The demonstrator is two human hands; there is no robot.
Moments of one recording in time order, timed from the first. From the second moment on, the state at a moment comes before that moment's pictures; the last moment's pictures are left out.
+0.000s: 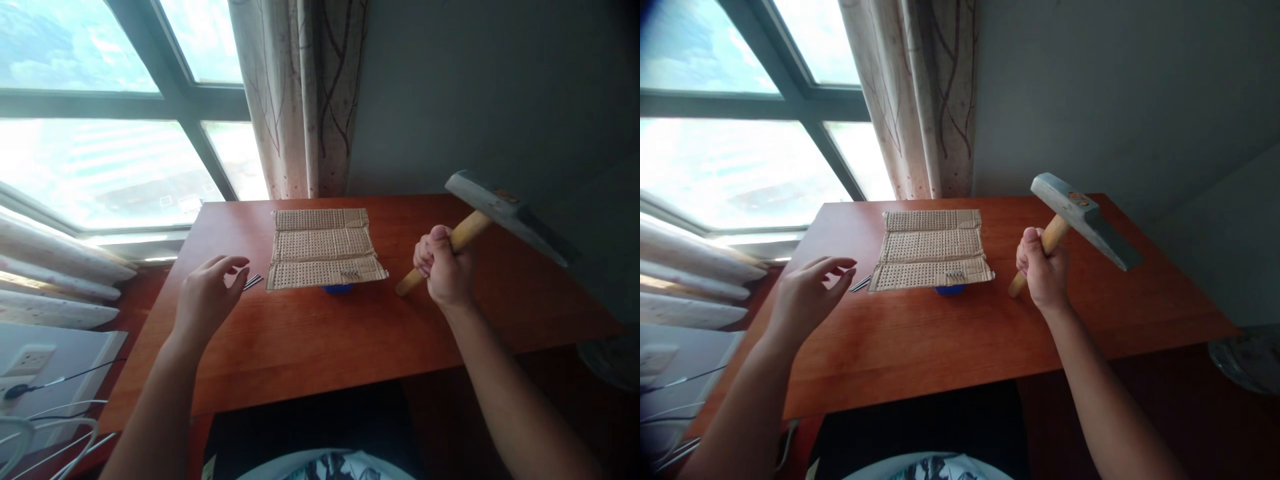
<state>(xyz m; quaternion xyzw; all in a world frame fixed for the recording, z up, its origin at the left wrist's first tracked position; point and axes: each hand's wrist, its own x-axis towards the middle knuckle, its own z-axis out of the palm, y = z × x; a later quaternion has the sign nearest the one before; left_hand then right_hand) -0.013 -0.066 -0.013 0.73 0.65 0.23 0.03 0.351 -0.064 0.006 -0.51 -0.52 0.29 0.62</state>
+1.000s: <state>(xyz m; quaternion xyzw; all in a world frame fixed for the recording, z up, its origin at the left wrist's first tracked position) -0.004 -0.066 -0.036 0.76 0.65 -0.04 -0.04 0.353 -0.070 0.005 -0.48 -0.51 0.34 0.62</state>
